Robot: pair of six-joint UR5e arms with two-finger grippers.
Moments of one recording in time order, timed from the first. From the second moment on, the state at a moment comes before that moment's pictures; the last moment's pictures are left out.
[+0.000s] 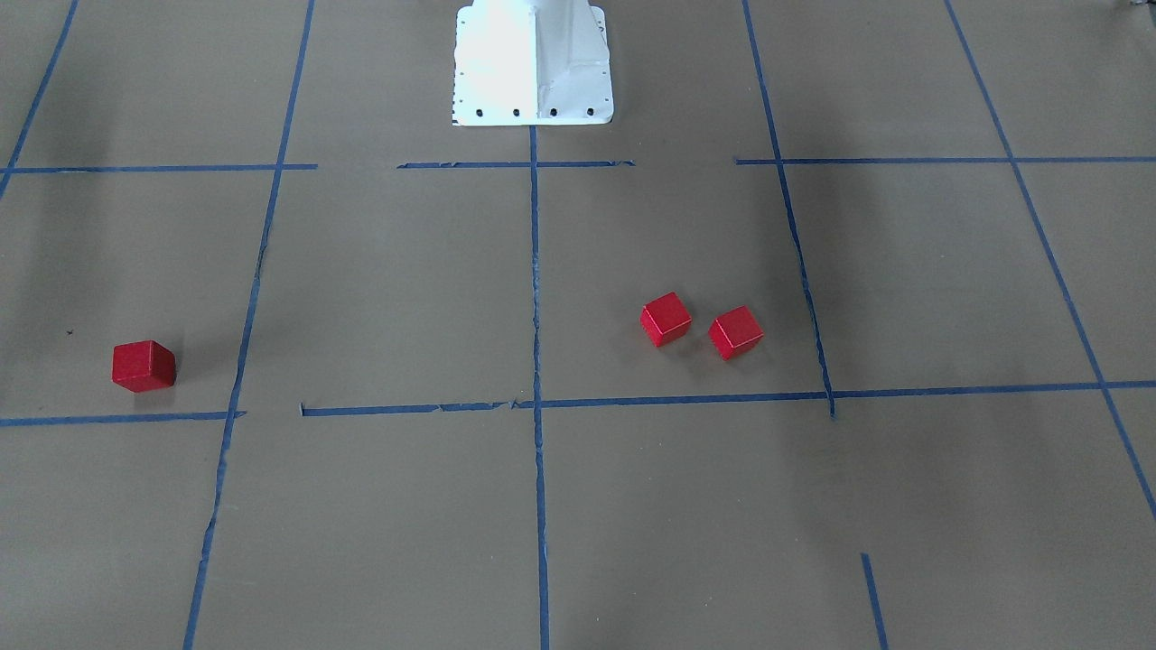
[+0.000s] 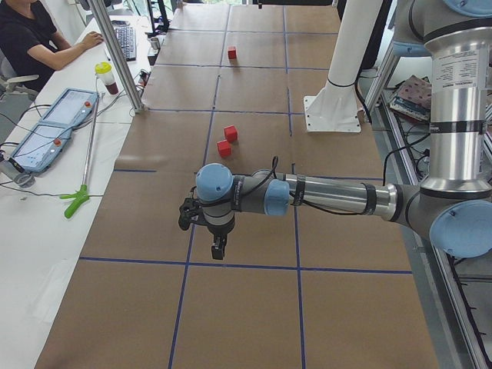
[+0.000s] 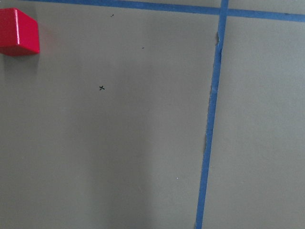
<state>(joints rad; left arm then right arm) -1.53 -1.48 -1.76 -1.55 -2.36 0.00 1.44 -1.85 1.93 -1.57 2.40 0.06</state>
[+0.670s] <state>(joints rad) -1.53 -1.46 -1.80 -1.54 -2.36 -0.01 1.44 -1.85 1.94 -1.57 2.40 0.06</state>
